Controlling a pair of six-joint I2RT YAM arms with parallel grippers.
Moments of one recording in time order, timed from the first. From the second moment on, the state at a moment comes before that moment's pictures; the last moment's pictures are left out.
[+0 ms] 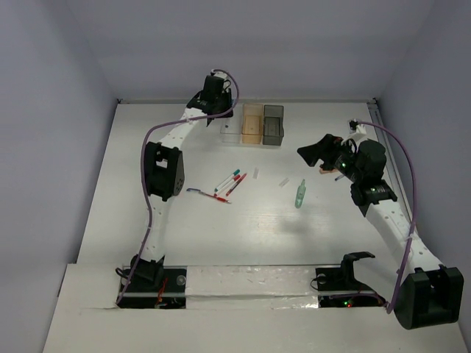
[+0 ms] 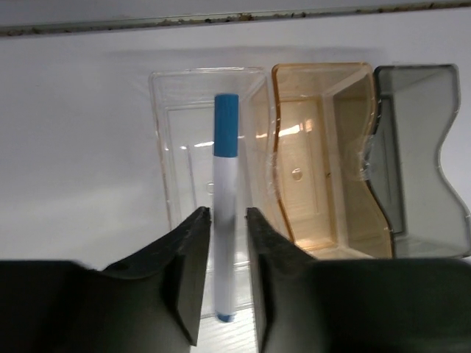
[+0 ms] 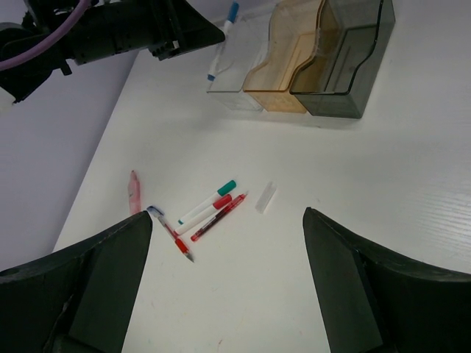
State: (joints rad) left arm -0.36 2.34 2.14 -0.40 0.03 -0.31; right arm 0.12 1.00 0.72 0.10 -0.44 0.54
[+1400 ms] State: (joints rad) left arm -0.55 1.61 1.02 -0.35 0.00 -0.27; right arm 0.12 0.98 0.72 0.11 -0.49 0.56
